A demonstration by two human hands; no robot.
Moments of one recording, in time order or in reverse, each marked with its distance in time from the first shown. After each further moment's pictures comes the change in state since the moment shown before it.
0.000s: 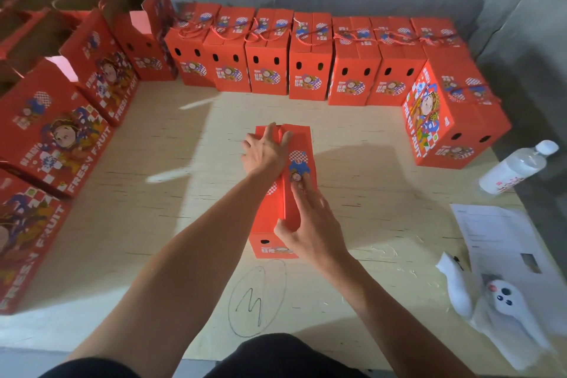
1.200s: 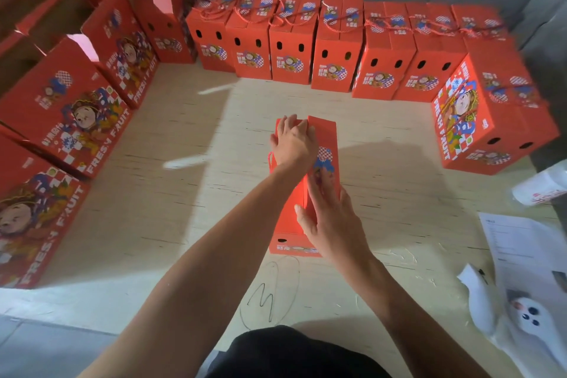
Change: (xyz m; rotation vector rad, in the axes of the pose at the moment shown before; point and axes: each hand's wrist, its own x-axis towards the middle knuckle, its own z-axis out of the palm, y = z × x) left_hand 0.003 0.009 0.007 -0.064 0.035 0.148; right_hand 0.011 -0.008 -0.008 -0.271 -0.052 -0.063
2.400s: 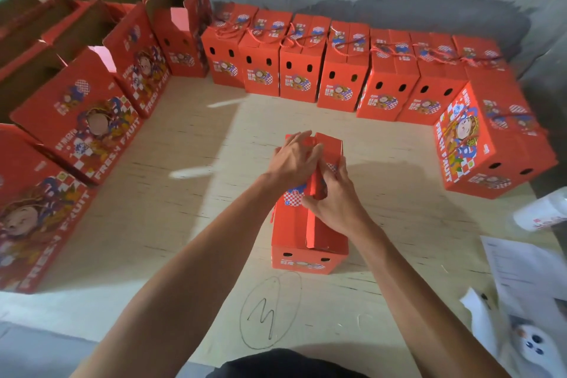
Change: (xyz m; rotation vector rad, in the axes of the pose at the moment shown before) left_hand 0.004 -0.026 -0.032 -0.055 -0.168 0.239; right_hand 0.074 0.015 -0.014 0.443 -0.072 0.026
